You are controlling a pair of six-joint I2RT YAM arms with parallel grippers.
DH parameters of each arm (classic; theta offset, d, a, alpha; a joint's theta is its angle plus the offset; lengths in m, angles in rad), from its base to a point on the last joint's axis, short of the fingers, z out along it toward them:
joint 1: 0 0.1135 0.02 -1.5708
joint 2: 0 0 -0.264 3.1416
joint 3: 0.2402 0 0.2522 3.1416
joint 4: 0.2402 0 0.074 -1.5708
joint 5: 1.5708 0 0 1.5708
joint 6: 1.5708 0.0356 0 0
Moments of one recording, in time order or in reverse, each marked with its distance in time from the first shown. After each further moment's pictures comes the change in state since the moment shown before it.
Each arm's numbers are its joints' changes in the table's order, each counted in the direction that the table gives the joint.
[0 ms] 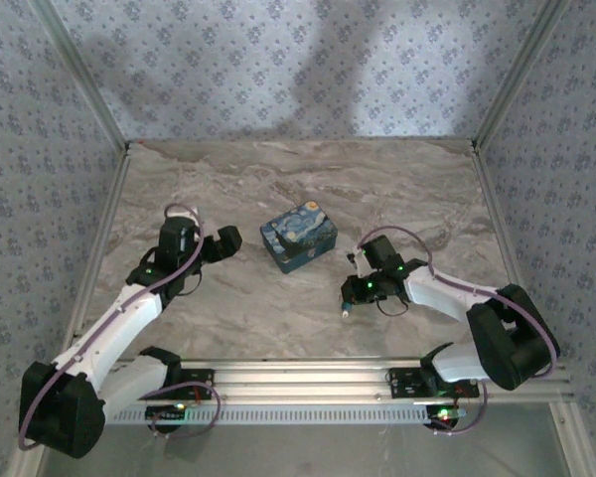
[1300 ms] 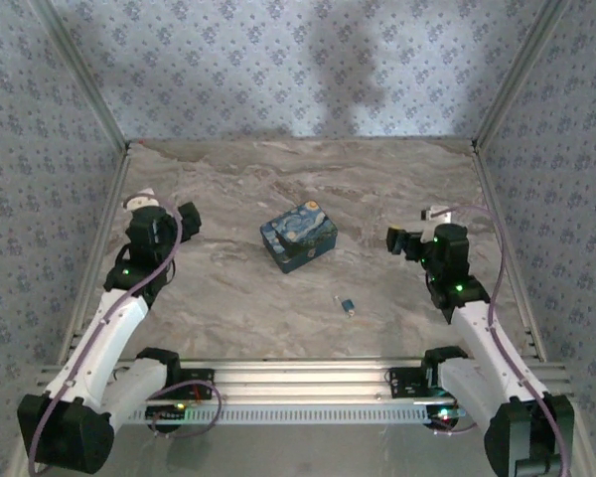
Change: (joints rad) left arm 0.149 -0.086 0.080 0.005 -0.390 0.179; right arm -0.413 -0.506 -0.095 -0.258 0.398 -0.256
